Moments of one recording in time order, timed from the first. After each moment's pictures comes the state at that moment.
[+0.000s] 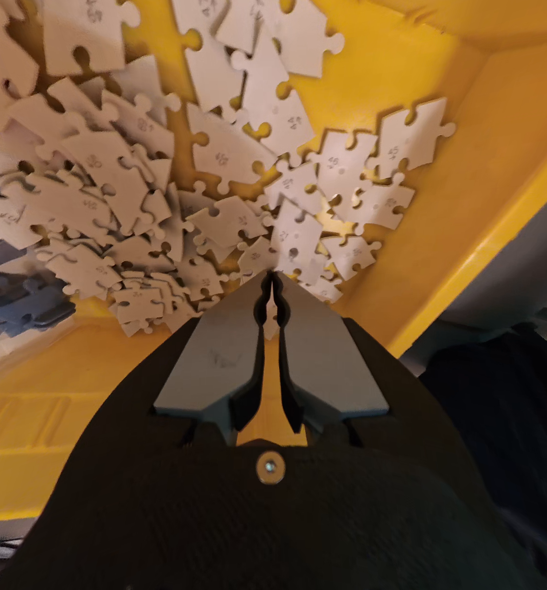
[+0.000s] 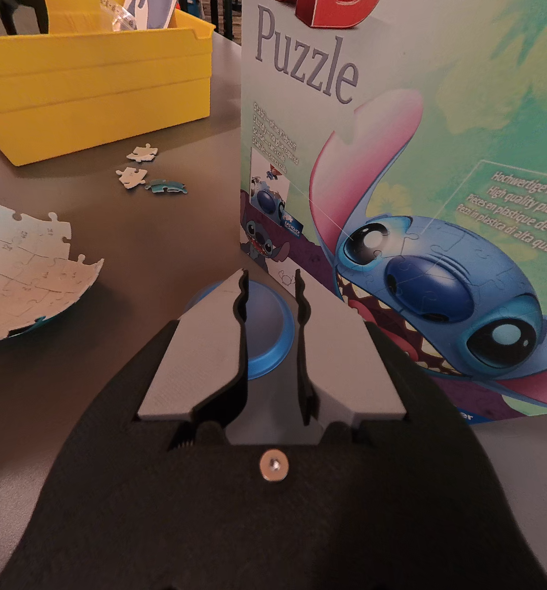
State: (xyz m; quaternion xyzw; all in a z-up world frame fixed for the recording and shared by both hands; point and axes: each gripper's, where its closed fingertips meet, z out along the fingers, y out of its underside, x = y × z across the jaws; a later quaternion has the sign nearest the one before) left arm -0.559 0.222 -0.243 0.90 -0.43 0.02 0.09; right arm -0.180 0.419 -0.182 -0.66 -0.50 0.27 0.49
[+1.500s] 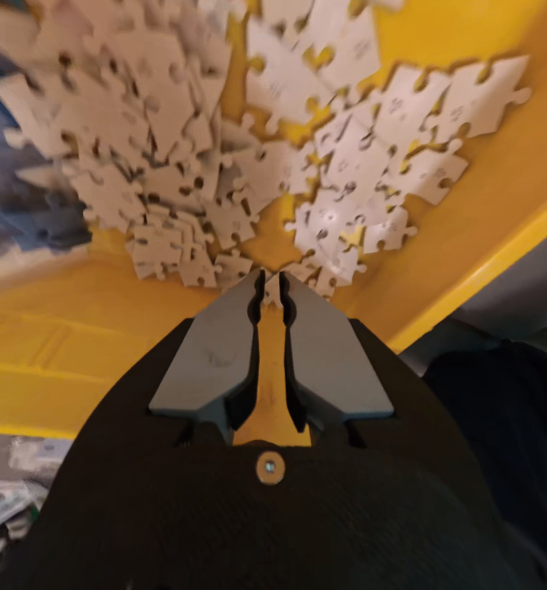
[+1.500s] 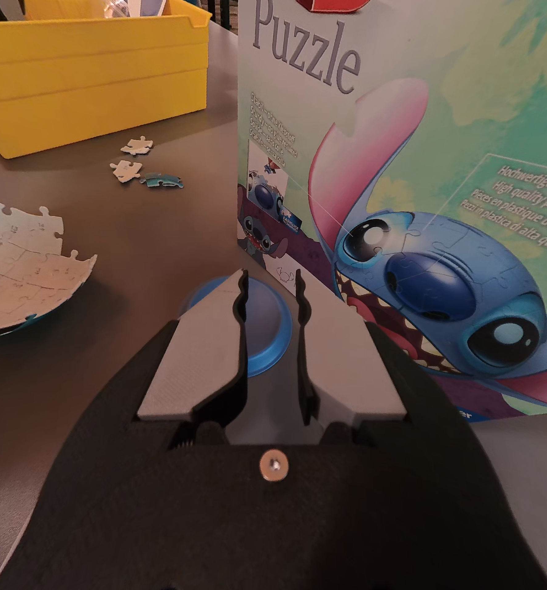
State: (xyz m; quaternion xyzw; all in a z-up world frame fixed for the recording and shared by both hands) left arm -0.586 0.220 -0.232 0.93 -0.36 -0.03 0.09; right arm -0.180 0.421 -0.186 -0.66 -0.51 0.26 0.48
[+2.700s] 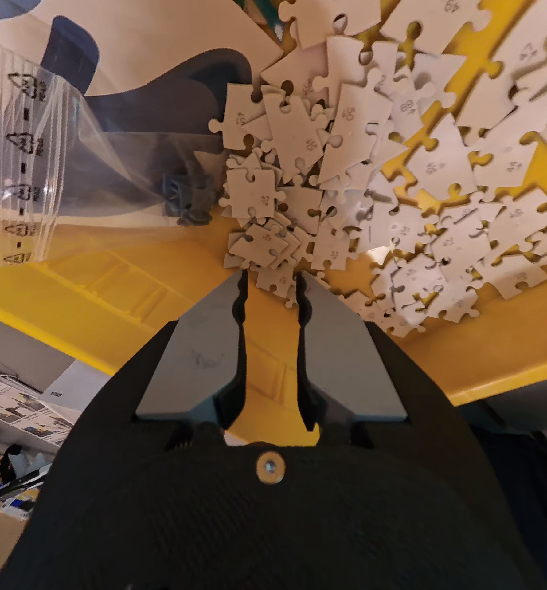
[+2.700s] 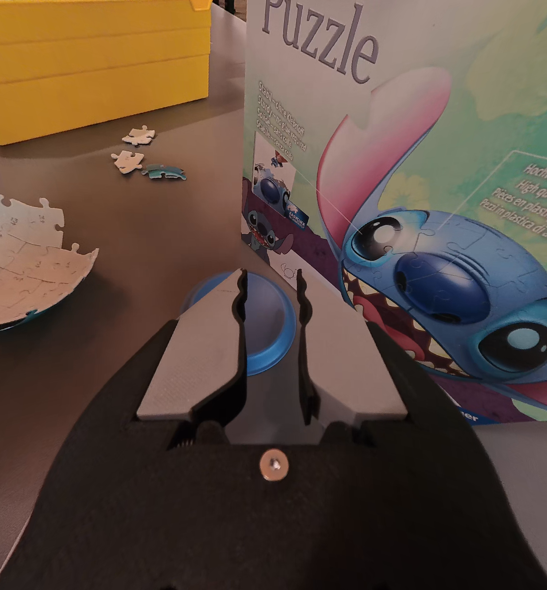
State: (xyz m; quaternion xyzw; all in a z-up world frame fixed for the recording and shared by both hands) left arm -0.622 0.266 -0.224 0.97 -0.23 -0.10 0.02; right arm -0.182 0.419 -0.190 -0.67 -0.52 0.26 0.47
